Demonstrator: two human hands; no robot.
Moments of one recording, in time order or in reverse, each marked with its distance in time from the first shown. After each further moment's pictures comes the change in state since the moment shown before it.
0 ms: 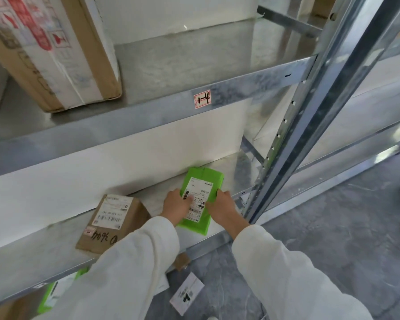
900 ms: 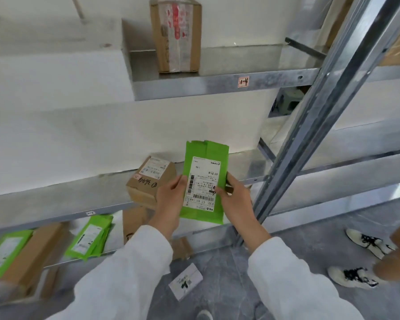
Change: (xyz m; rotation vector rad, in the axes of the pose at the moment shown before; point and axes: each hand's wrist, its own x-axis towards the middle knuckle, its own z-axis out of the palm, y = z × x) left_hand -0.212 -0.021 -0.056 -0.832 0.285 0.068; right_hand -0.172 -0.011 -0.002 0.415 0.151 -0.389
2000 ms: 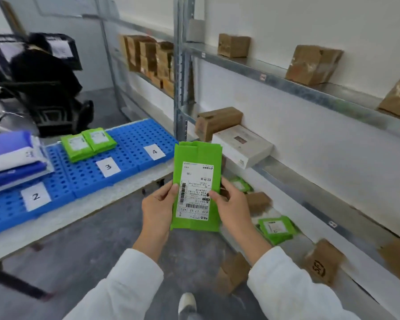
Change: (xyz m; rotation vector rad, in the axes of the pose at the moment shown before) left_hand -0.393 -0.087 -0.511 -0.466 1.135 0.258; right_hand -0.440 -0.198 0.370 0.094 -1.050 -0.529
